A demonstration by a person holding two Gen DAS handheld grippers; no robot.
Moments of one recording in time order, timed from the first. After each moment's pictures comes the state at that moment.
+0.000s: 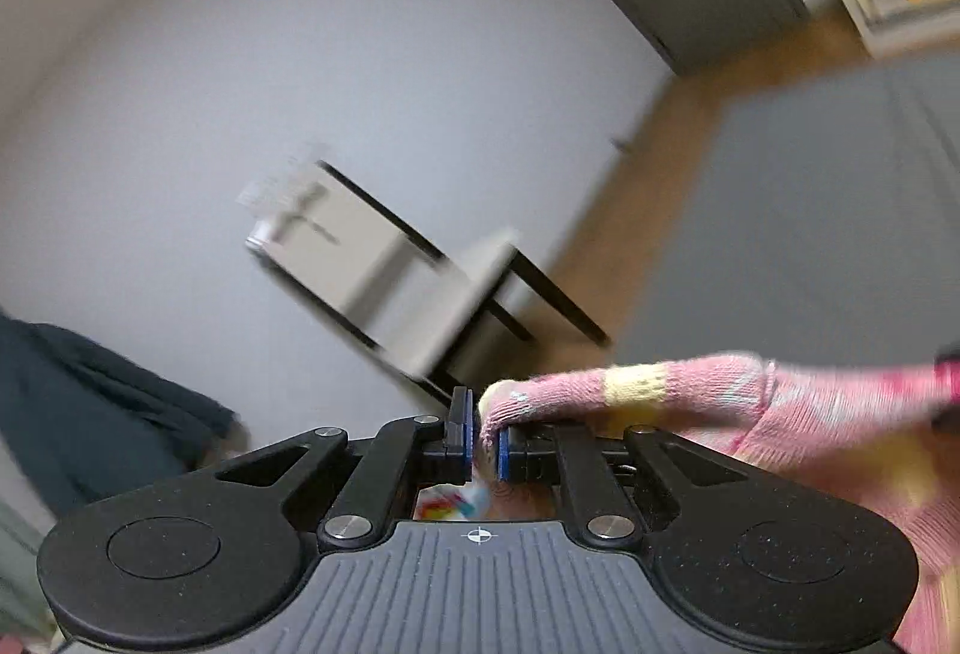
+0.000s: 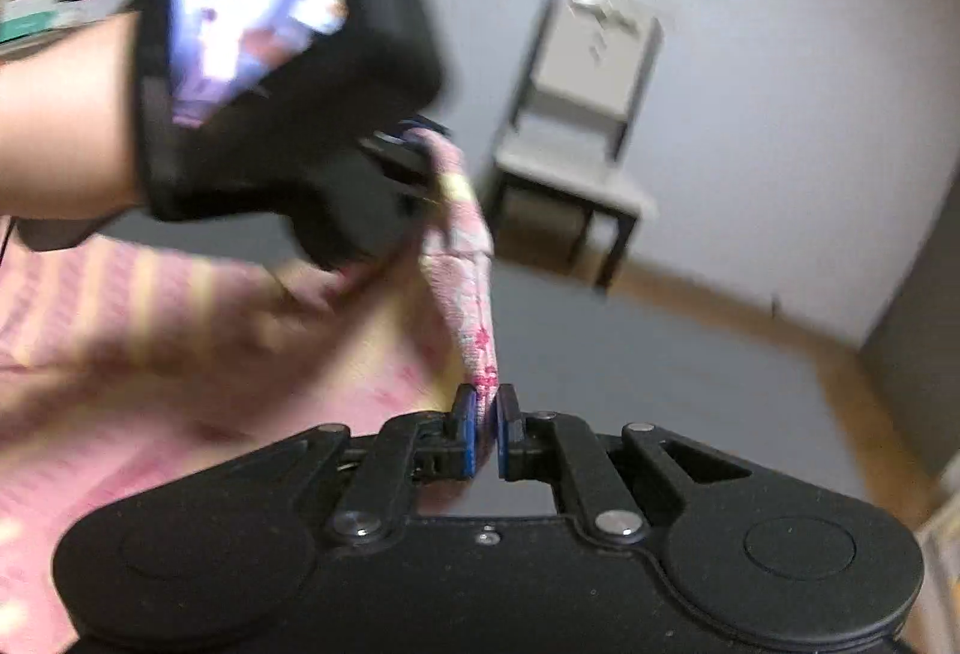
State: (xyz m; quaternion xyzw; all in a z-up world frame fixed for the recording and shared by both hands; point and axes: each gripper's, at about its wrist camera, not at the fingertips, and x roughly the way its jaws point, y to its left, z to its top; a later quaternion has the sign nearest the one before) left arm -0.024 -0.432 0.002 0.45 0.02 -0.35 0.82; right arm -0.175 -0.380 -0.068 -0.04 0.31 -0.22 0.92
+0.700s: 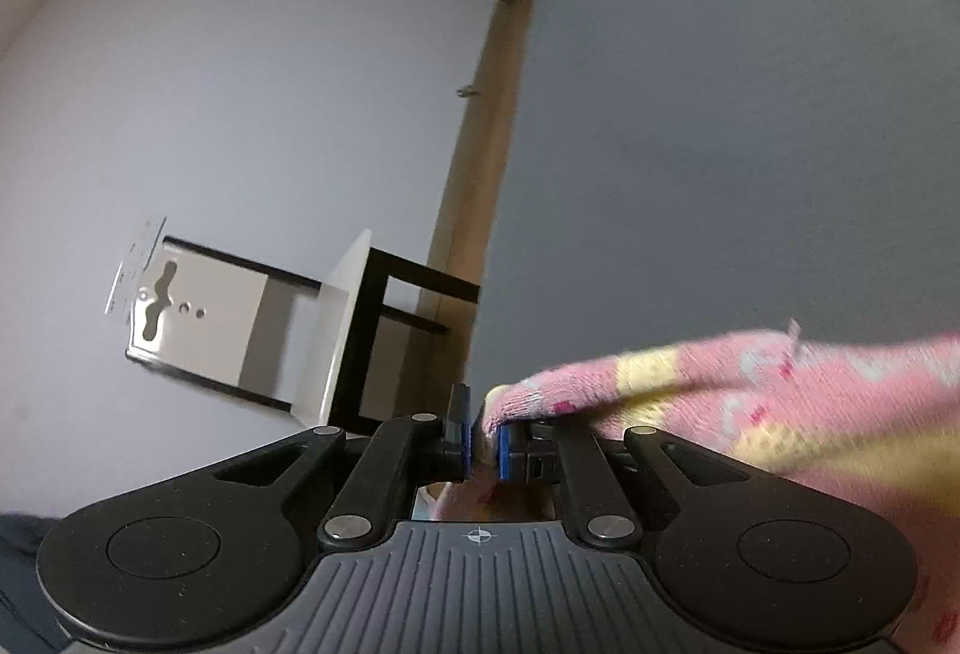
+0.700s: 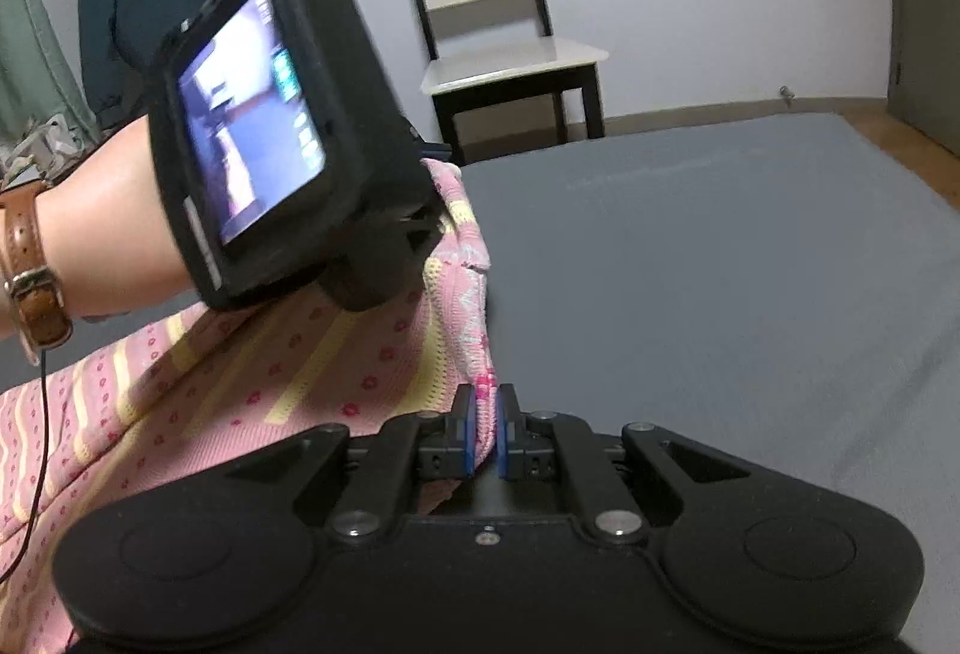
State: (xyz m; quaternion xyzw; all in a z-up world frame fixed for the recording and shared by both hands) left arm -0.063 -0.577 -0.080 0.59 -0.01 -0.39 0.71; right arm -0.208 -0.442 -0.117 0.19 0.29 -0.23 0.91
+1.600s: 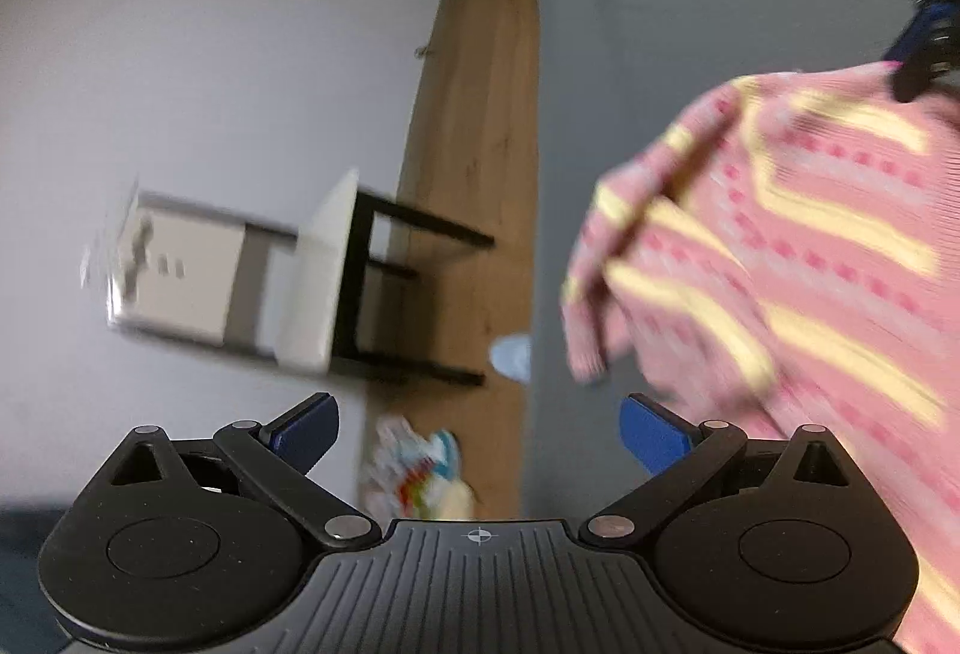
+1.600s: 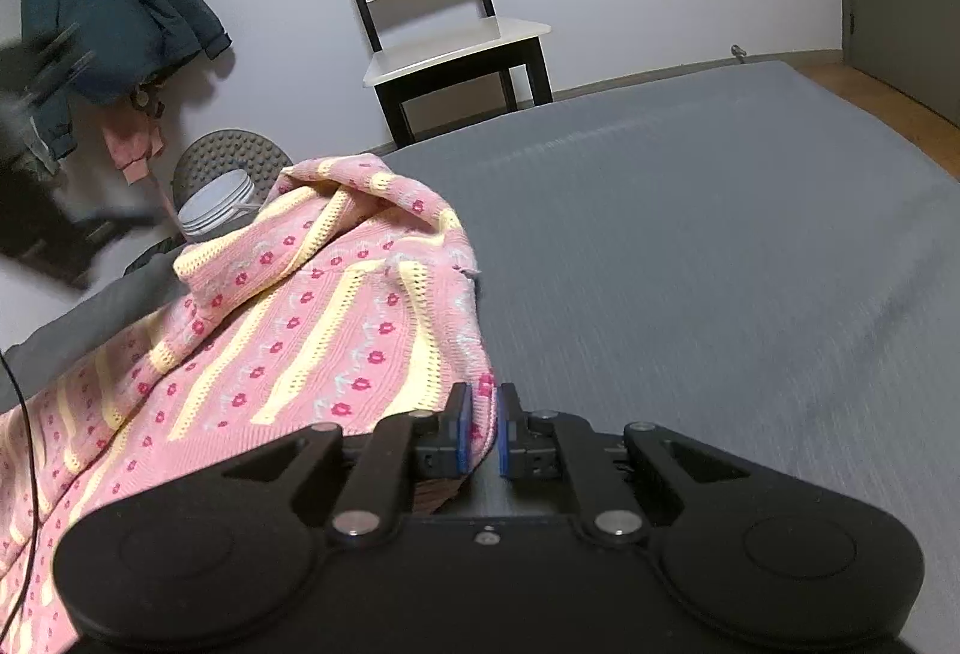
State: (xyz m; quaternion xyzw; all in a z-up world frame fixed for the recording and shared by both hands) left arm -0.017 -0.430 0.016 0.60 0.08 -0.43 0.67; right arm -0.211 -0.457 -0.130 0.24 0.31 -0.26 0.88
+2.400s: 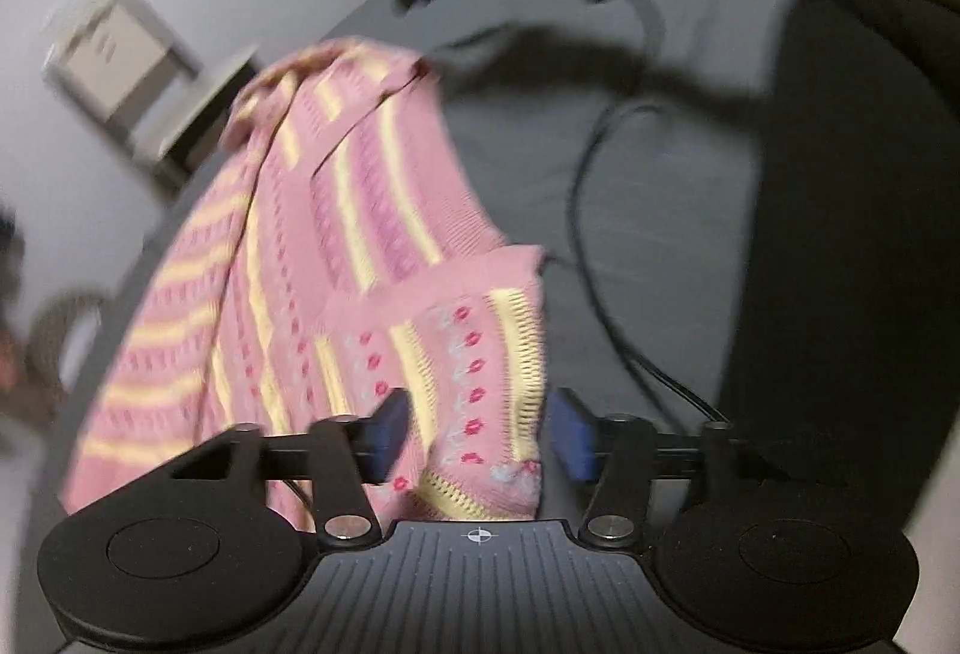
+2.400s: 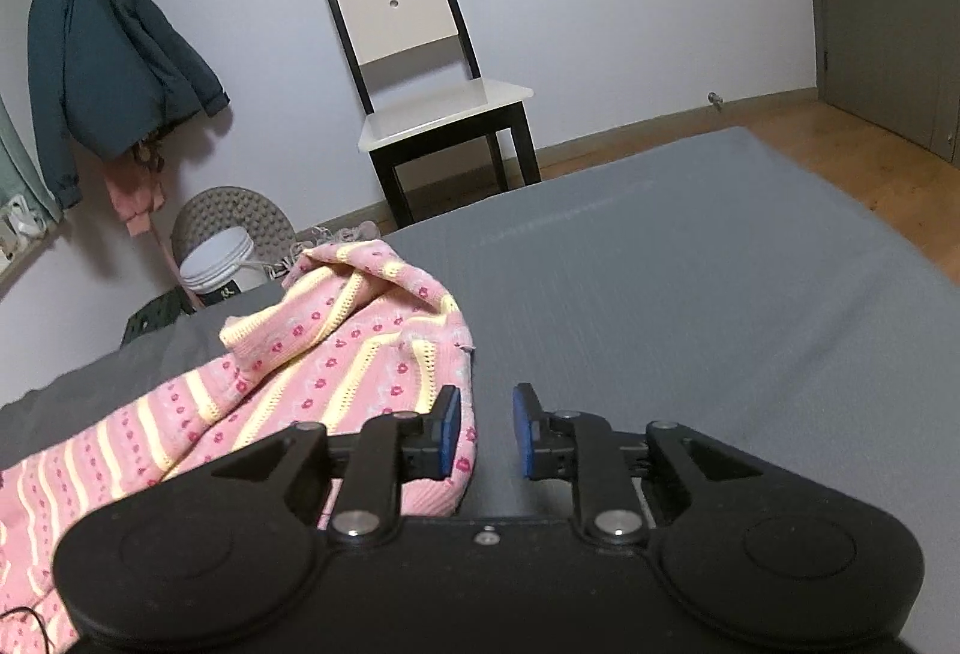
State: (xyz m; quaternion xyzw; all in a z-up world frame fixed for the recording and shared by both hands) left arm -0.237 -0.192 -0.027 0.41 0.29 -0.48 0.72; right arm -0.235 -0.451 -0.087 0.23 0.27 -0.28 0.89
